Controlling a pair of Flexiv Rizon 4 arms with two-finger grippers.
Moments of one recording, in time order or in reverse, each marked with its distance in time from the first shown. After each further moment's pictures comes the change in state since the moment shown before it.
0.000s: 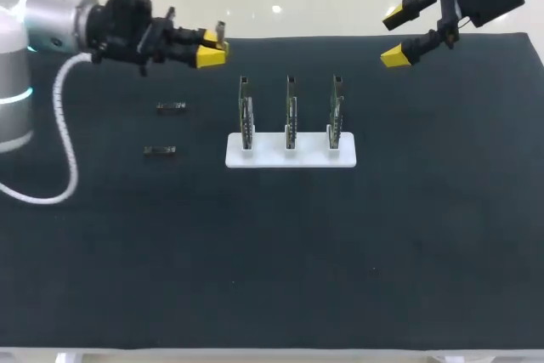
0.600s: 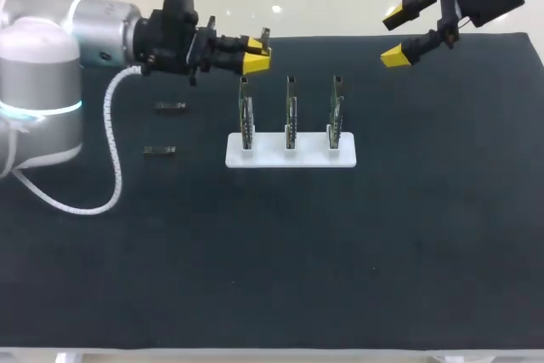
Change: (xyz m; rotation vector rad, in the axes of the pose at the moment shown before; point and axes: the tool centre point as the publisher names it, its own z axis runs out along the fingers) left arm 0.007 0.014 0.058 -0.052 -0.021 0.004; right arm 0.000 0.000 0.000 0.000 0.000 0.000
